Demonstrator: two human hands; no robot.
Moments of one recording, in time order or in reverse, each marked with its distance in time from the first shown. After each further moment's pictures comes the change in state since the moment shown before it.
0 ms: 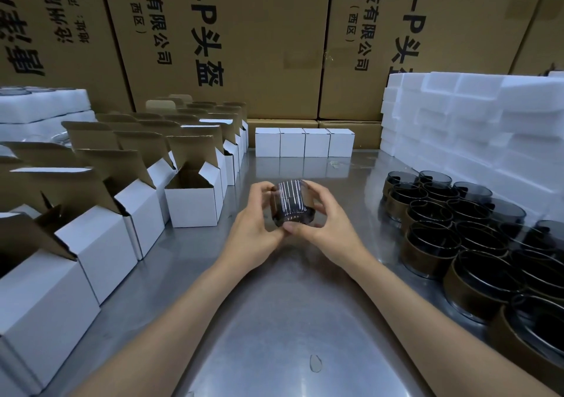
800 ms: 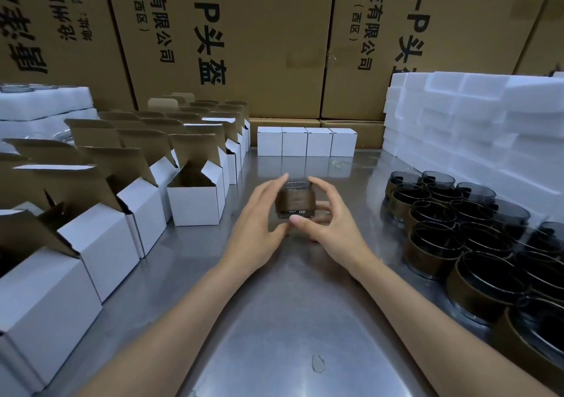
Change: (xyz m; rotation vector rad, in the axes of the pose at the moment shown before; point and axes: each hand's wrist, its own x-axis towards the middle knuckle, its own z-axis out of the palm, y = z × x) left_hand -0.001 0.005 0.000 0.099 0.015 0.098; right_hand -0.004 -0.007 -0.001 0.069 0.028 0.089
